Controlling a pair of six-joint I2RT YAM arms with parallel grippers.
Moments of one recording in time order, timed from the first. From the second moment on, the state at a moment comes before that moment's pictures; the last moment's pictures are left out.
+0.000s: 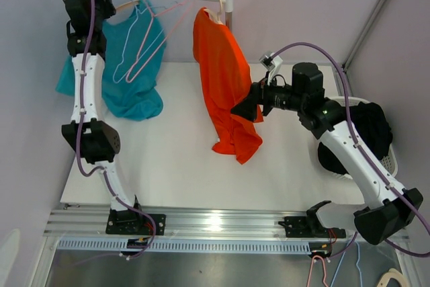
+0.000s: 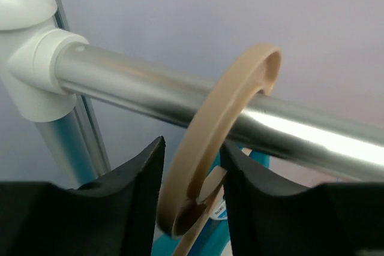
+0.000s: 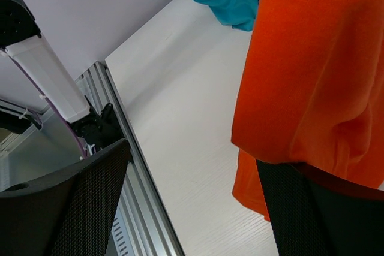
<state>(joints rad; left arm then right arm) 0.14 1.98 2.28 -0.21 0.00 -0.11 0.48 1.26 1.35 -0.41 -0.64 0.24</state>
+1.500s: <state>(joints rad) 0.02 1.88 2.31 -0.34 -0.20 -0.18 0.34 1.78 2.03 -0.39 -0.91 0.44</state>
